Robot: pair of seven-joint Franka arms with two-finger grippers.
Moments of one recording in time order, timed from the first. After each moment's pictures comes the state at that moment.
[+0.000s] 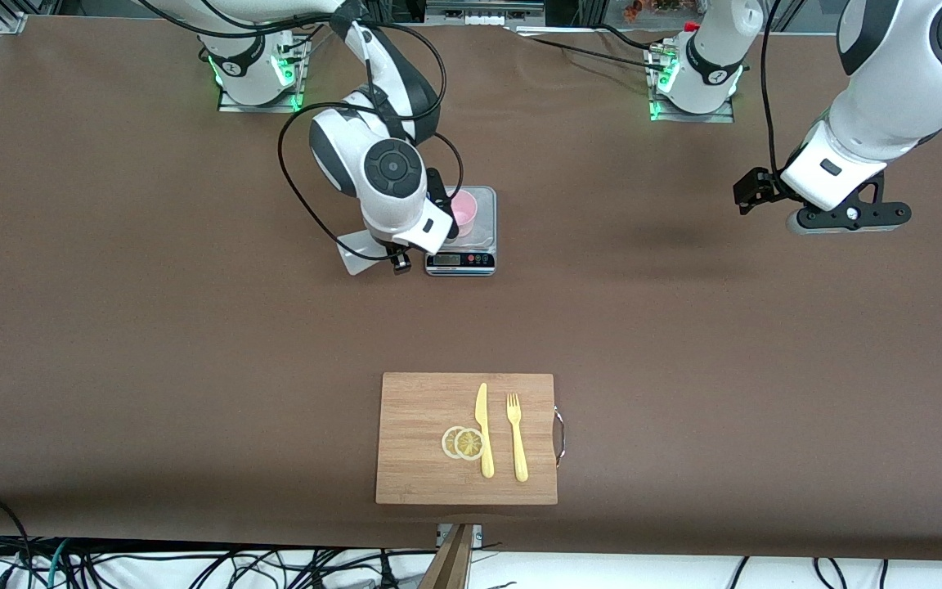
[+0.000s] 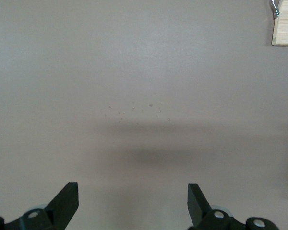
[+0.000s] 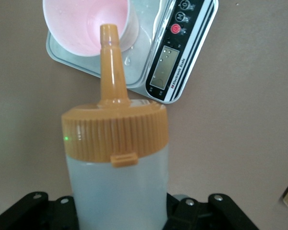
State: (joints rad) left arm -0.06 -0.07 -0.11 -1.89 0.05 1.72 -0.23; right arm 0.72 0.49 -0.04 -1.65 -0.06 1.92 -1.23
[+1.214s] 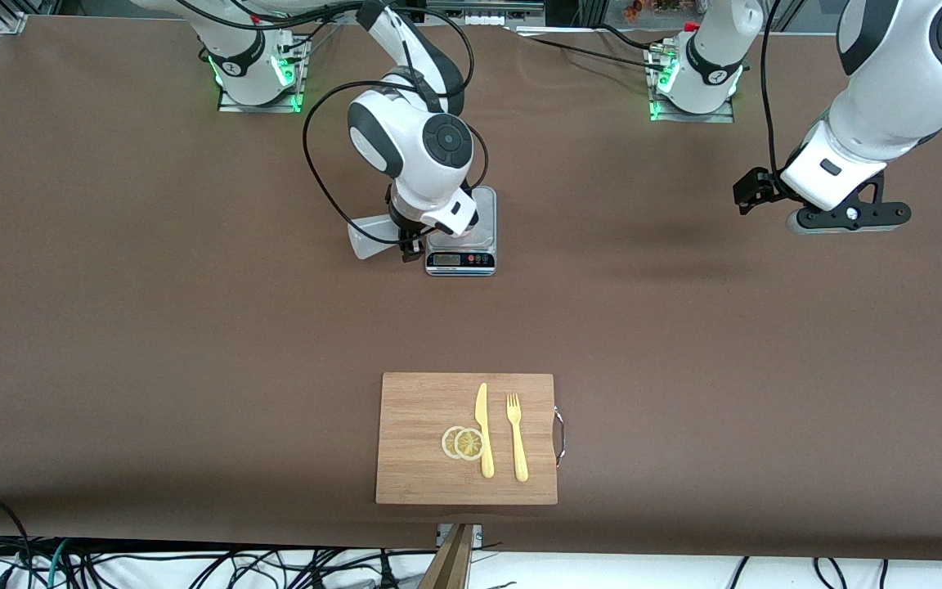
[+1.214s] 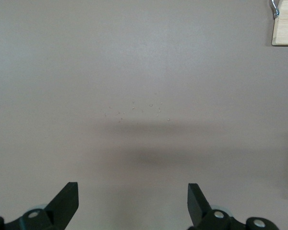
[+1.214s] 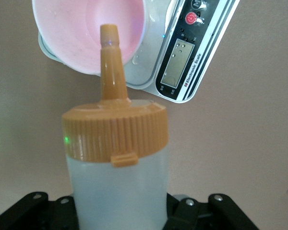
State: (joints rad) left arm -0.06 -0.07 -0.11 -1.89 0.05 1.72 -0.23; right arm 0.82 0.51 -0.04 -1.65 -0.21 1.89 -1.04
